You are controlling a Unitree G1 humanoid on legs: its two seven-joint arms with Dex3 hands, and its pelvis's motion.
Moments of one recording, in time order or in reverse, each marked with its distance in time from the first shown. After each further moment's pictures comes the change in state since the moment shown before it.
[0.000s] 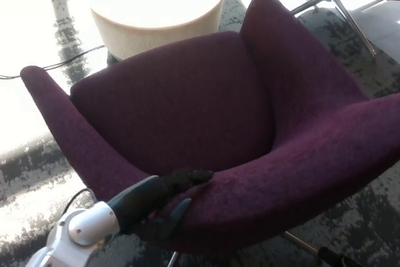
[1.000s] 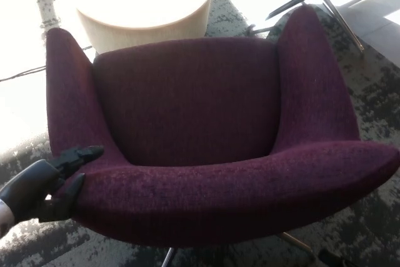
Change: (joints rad) left_arm -0.053 0.205 0.253 0.341 -0.080 -0.215 -0.027; right_arm 0.009 0.000 0.002 -0.001 0.001 -0.003 -0.008
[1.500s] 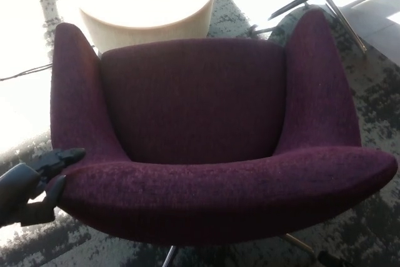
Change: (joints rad) left_arm 0.012 0.023 0.037 0.051 -0.010 -0.034 -0.003; right_arm 0.006 0.003 0.004 0.000 0.001 -0.002 -0.001
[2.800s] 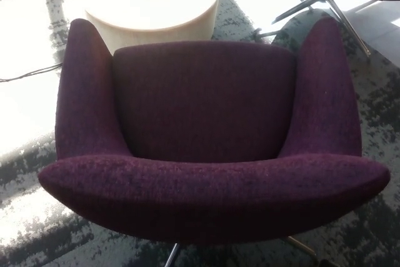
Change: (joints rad) left_arm 0.364 -0.216 0.166 0.373 -0.074 -0.188 0.127; right_arm 0.028 0.013 -0.020 0.000 0.012 0.000 -0.017
